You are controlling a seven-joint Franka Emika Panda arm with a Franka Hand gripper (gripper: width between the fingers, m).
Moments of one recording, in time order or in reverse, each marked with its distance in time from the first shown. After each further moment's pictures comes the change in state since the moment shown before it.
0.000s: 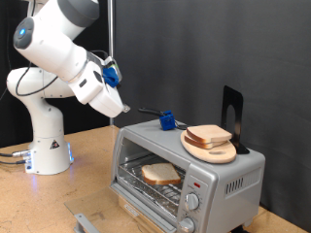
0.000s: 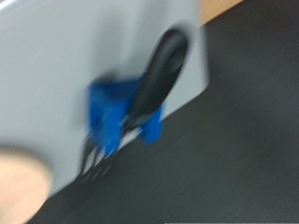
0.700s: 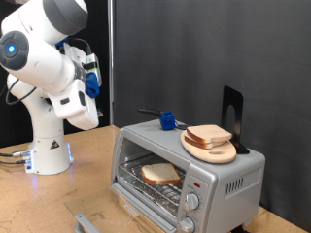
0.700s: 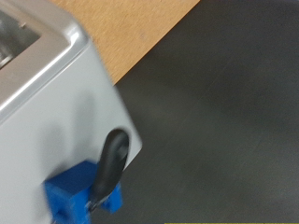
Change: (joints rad) arm -0.048 0.194 -0.045 0.195 -0.138 -0.267 0.177
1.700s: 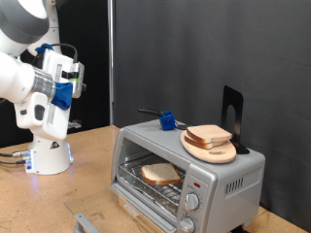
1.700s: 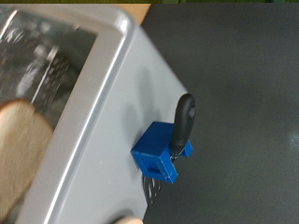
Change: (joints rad) arm -0.076 0.000 -0.078 -0.063 0.083 0.047 0.286
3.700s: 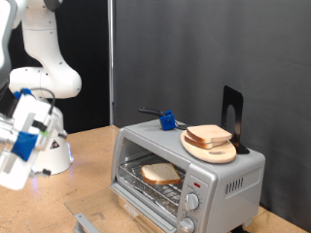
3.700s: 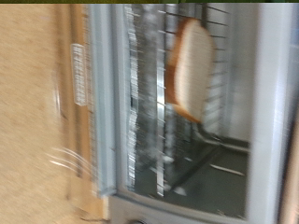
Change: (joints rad) arm -0.049 0.129 -0.068 -0.148 0.174 0.442 0.024
